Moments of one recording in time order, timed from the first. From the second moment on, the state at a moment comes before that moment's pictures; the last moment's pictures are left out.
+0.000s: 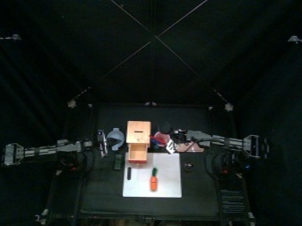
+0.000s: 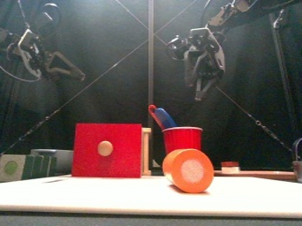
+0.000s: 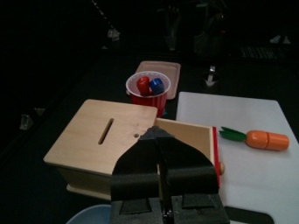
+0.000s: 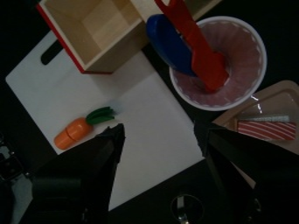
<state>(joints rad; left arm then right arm) 0.24 -0.84 1.21 0.06 -0.15 0.00 -0.23 -0.23 0.41 0.07 0.86 0.38</state>
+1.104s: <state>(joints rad) 0.23 -0.84 1.23 0.05 -0.13 0.00 -0.29 0.01 0.12 0.07 1.05 0.33</state>
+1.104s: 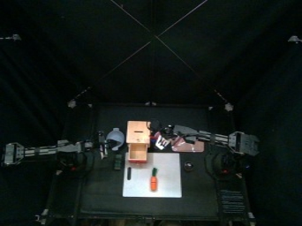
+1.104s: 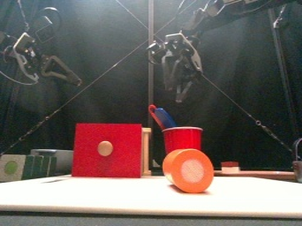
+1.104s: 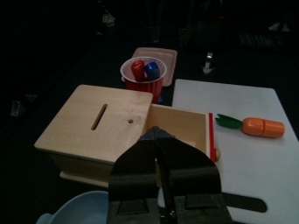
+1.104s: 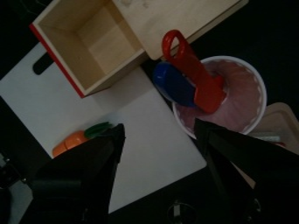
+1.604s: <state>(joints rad) 0.24 -0.84 1.25 0.05 -0.15 0.00 -0.35 0.22 -0.20 0.07 1.31 0.29</state>
